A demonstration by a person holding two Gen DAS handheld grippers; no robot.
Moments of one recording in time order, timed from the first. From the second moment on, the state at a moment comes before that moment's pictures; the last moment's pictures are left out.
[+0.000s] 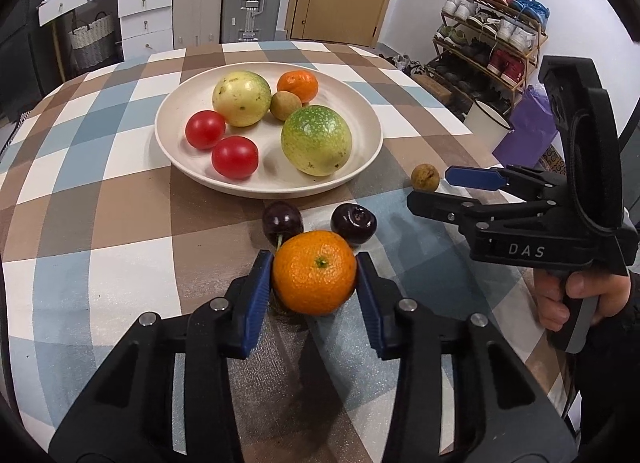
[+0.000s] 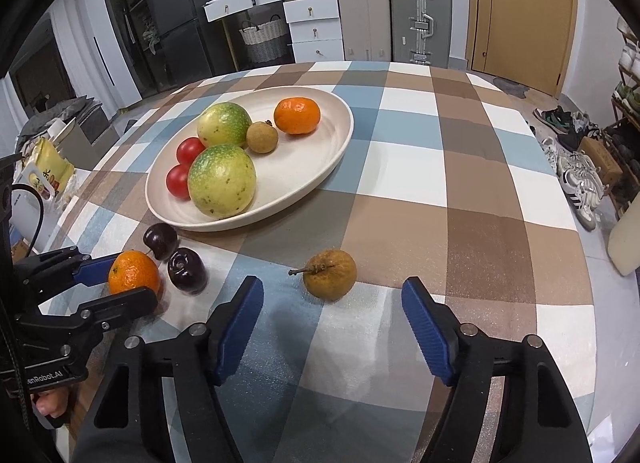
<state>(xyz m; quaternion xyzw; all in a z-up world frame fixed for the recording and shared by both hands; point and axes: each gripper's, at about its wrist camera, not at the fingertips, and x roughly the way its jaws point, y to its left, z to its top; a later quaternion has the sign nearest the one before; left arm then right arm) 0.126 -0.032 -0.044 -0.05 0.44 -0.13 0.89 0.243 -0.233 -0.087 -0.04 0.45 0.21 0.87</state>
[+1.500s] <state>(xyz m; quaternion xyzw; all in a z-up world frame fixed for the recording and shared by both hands) 0.116 0.013 -0.004 -0.08 0.38 -0.10 0.92 0.218 -0.225 -0.057 -0.04 0.41 0.22 0.88</state>
